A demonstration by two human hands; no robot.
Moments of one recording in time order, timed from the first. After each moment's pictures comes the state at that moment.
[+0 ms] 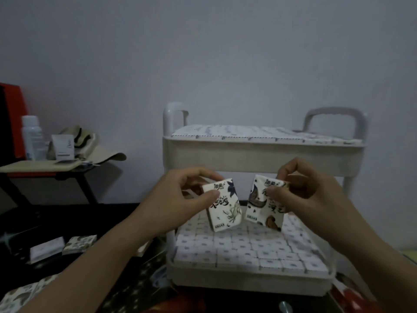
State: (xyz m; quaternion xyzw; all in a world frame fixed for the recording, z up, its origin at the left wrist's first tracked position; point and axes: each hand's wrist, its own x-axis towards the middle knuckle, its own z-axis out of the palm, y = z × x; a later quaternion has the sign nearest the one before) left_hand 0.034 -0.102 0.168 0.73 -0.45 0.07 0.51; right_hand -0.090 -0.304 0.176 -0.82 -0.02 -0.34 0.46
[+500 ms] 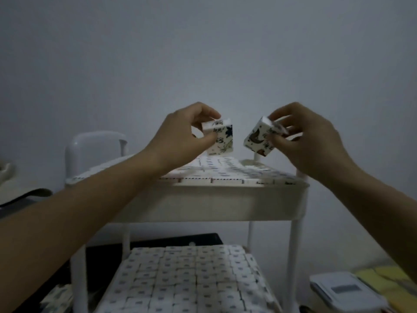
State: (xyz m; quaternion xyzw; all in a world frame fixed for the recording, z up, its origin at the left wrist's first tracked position) left_hand 0.088 -0.257 0.294 0.66 -0.53 0.27 0.45; right_hand -0.060 -0.432 0.291 -0.84 0.08 -0.52 0.15
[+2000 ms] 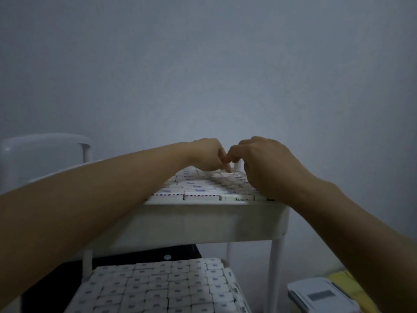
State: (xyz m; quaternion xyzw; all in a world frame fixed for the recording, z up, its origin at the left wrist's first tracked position) left_hand 0.130 -0.378 0.312 0.82 -0.55 0.09 0.14; right_hand -0.030 -0.436 0.292 -0.93 0.07 -0.32 -0.19
